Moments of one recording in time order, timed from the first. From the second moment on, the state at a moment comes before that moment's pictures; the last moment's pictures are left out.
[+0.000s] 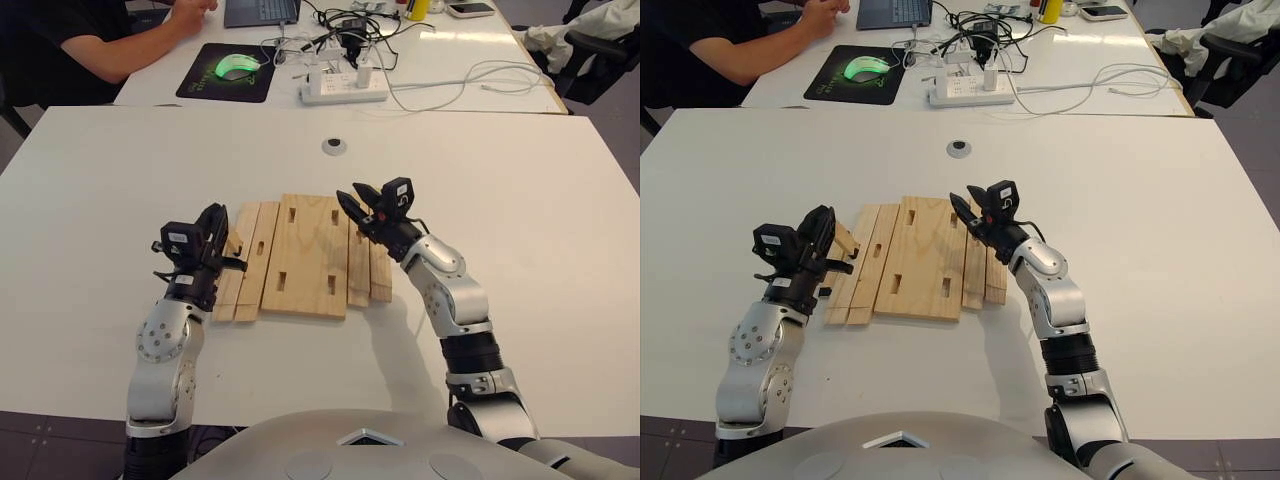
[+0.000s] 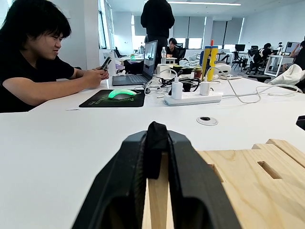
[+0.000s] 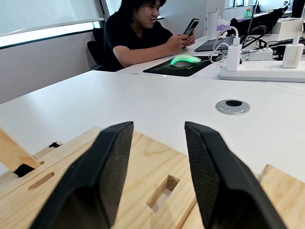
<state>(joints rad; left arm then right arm) 0.28 0.15 0.01 -0.48 -0.17 0.18 -0.17 -0.22 -0.12 0.09 0.02 0.29 0.29 0.45</state>
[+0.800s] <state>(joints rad) -0.14 0.29 0.23 -0.61 -0.43 0.49 -0.15 -0.18 -0.10 0.10 0.08 0.28 0.24 0.47</state>
